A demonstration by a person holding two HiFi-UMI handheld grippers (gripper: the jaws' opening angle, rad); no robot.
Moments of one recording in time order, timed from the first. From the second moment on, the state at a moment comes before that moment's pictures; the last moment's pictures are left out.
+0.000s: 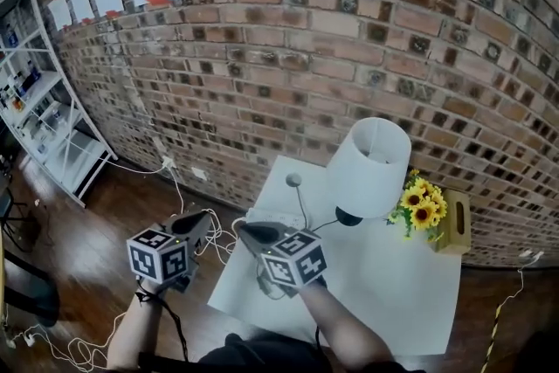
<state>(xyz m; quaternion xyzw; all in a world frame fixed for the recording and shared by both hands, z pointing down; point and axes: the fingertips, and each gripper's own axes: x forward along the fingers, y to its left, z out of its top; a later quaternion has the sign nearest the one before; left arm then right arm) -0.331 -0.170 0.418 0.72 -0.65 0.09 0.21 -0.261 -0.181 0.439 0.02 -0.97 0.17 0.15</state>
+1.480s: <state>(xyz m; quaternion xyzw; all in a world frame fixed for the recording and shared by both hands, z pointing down) -0.406 -0.021 0.407 0.73 -0.66 0.03 0.17 -0.323 -0.029 0.404 0.07 -0.98 0.12 0.17</state>
